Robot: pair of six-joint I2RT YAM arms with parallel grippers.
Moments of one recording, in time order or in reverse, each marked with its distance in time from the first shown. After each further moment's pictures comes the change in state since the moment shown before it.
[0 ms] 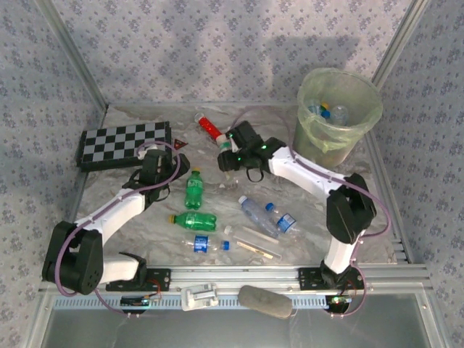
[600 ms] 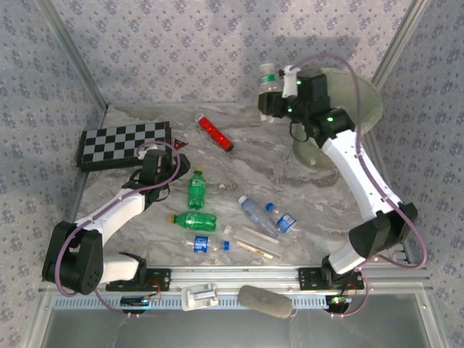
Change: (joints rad) left arm 0.000 0.000 0.000 0.000 0.008 0.001; right arm -0.328 -0.208 0.238 -0.006 -0.073 -0.151
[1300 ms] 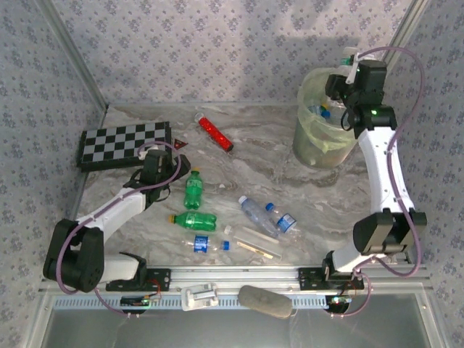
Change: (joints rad) left arm 0.000 0.019 0.000 0.000 0.003 0.007; right arm -0.342 0.031 -0.003 0.032 0.208 -0.073
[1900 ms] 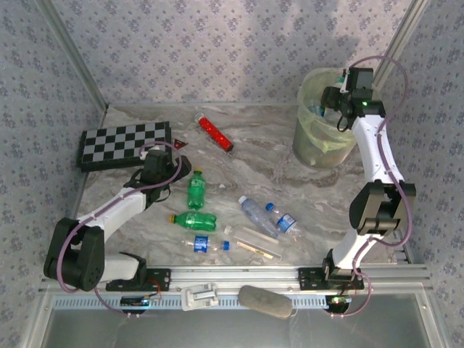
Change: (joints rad) left arm 0.000 0.011 0.000 -0.005 0.020 0.014; right arm -0.045 0.179 0.035 -0.080 -0.014 0.015
